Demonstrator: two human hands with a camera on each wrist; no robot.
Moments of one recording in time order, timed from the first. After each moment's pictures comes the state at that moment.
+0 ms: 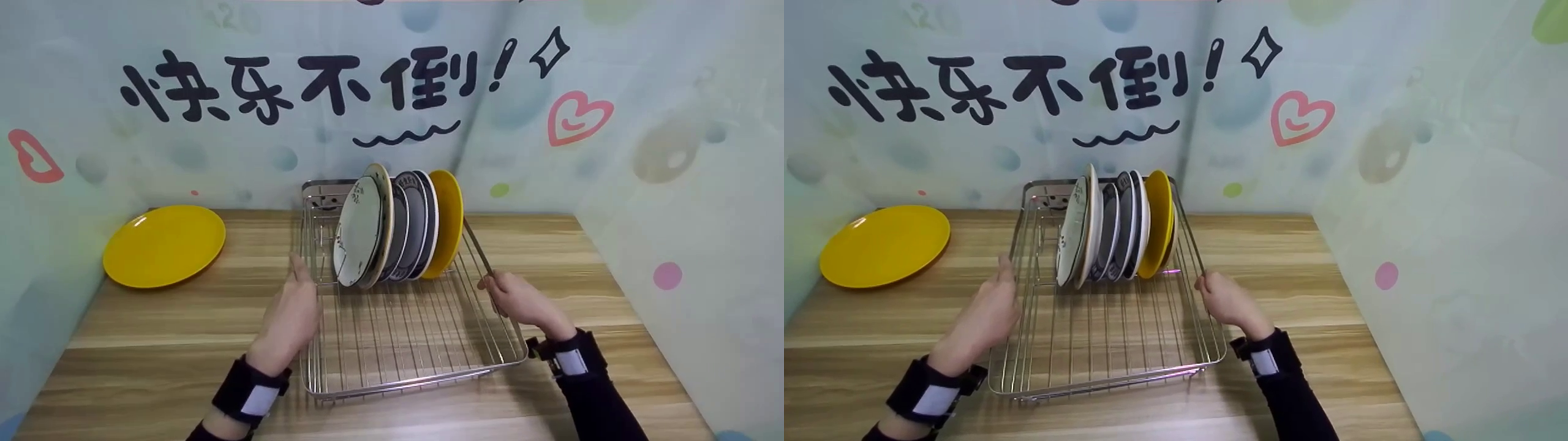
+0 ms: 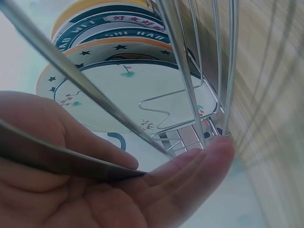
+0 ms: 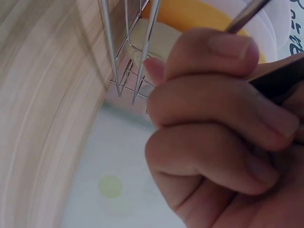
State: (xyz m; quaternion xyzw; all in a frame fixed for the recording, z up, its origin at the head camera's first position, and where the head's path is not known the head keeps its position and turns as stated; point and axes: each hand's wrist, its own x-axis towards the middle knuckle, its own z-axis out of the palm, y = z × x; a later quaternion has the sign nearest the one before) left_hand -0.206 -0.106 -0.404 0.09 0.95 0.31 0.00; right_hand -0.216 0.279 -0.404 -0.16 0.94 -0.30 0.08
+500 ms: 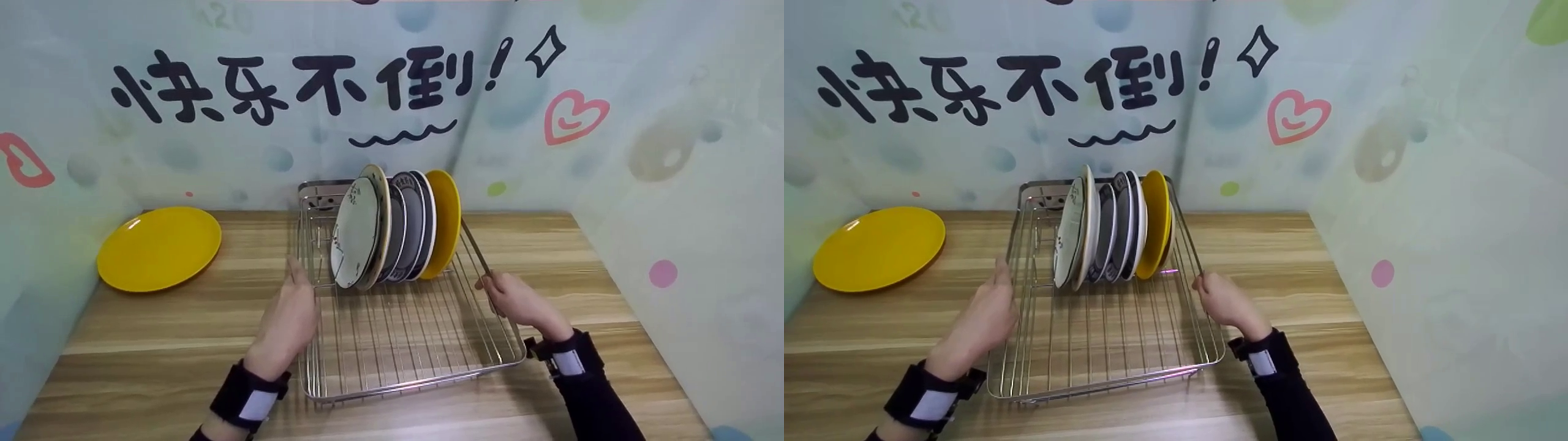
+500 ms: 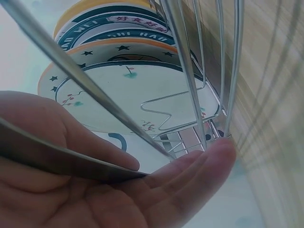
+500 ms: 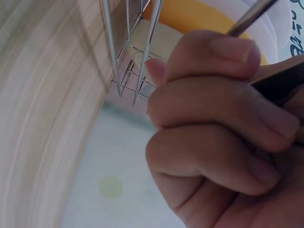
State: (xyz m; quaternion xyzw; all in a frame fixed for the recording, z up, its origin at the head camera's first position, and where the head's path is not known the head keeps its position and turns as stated) left_hand -0.207 -0.107 -0.407 0.08 0.94 0.32 0.01; right_hand -0.216 0.277 -0.407 -0.16 0.94 -0.30 0.06
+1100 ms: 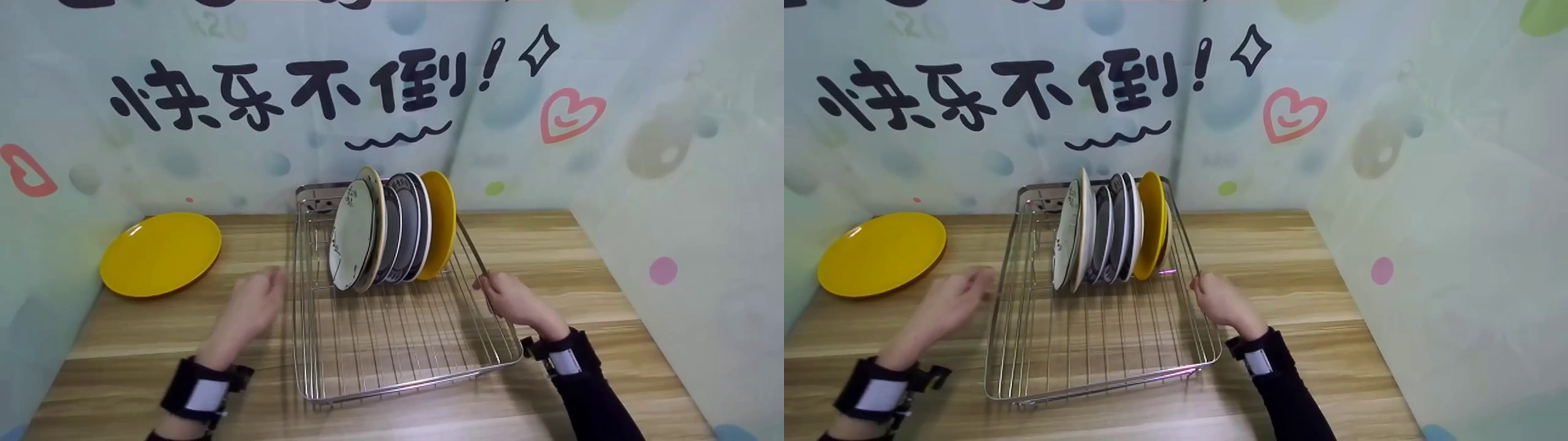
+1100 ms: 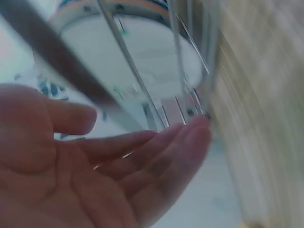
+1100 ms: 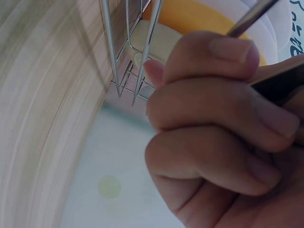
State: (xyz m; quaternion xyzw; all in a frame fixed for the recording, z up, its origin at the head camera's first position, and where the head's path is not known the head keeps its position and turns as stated) left_hand -0.226 -0.163 -0.396 0.11 0.91 0.39 0.00; right_hand -0.216 0.276 -0.406 -0.14 0.94 -0.32 0.07
